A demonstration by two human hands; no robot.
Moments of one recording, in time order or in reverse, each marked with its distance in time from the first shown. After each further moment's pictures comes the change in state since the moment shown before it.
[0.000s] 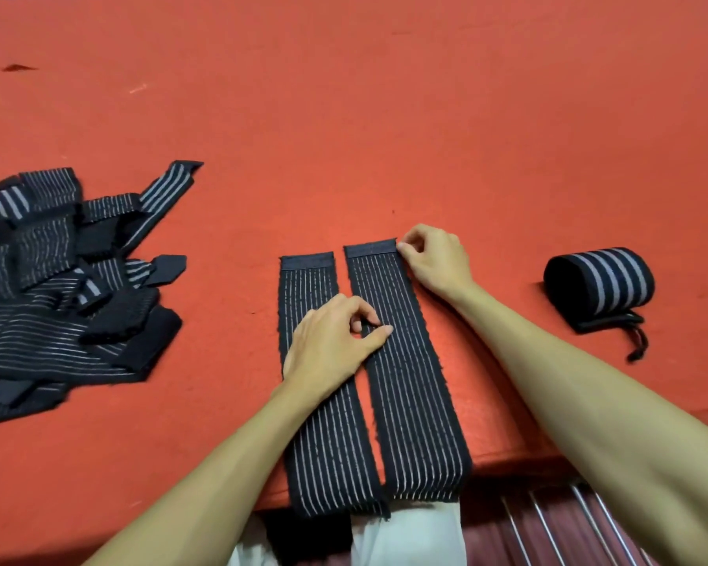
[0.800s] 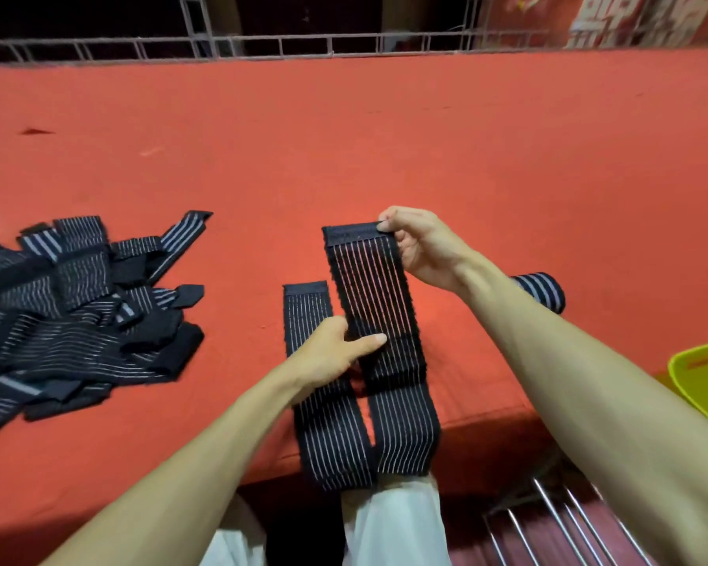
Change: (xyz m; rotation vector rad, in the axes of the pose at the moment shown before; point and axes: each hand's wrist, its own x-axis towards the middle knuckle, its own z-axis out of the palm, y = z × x) left_hand -0.035 0.028 -0.045 -0.582 -0.380 -0.177; right_hand -0.071 -0.112 -0.122 1.114 -0.461 0.016
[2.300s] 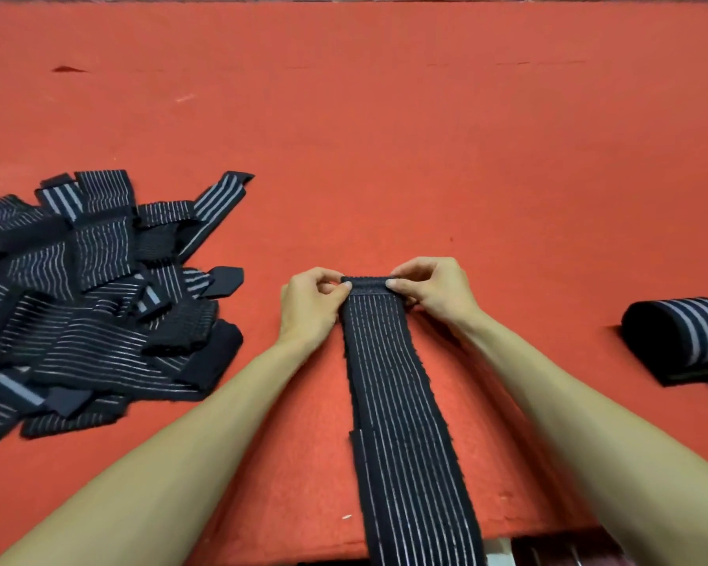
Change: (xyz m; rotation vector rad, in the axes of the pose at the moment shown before) left_hand 0.098 -0.066 -0.105 0.096 0.654 0.069; right_hand 0.106 0.138 0.014 -0.623 0.286 0.048
